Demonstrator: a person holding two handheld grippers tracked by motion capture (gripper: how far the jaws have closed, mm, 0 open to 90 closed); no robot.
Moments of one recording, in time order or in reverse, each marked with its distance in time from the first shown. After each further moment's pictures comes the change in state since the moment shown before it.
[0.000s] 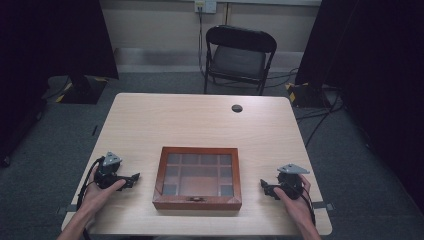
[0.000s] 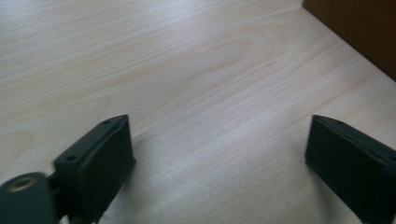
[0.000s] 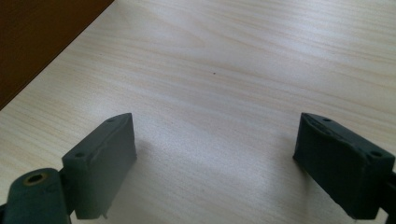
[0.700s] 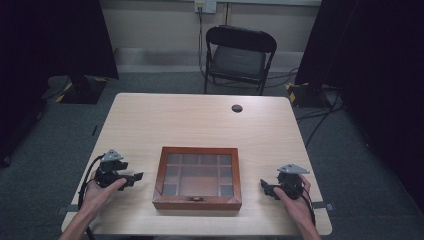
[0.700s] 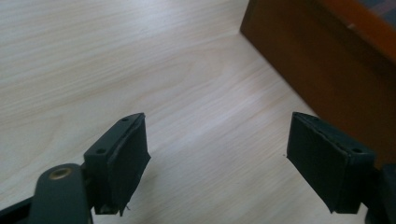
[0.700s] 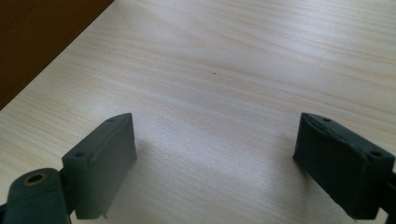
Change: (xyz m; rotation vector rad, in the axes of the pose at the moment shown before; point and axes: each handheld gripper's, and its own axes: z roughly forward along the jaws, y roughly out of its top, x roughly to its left) left arm -0.016 0.022 -0.019 0.010 -0.137 -0.054; right arm 0.000 0.000 0.000 0.000 0.000 -0.001
